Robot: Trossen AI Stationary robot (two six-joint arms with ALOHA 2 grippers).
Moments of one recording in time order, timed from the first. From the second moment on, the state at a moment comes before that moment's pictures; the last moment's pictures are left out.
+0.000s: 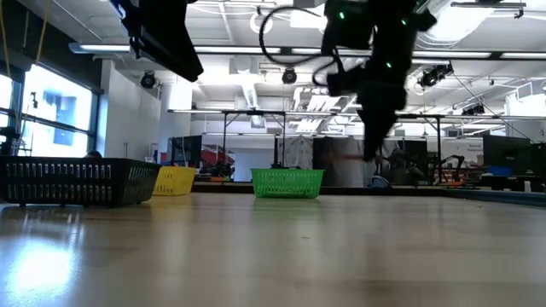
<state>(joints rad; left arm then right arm) -0.33 1.34 1.01 -0.63 -0.56 -0.62 -0.07 1.63 1.10 -0.80 0.17 0.23</state>
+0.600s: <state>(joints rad) -0.29 1.34 0.70 0.06 -0.68 -0.39 -0.27 1.23 0.78 -0.04 -0.10 0.13</state>
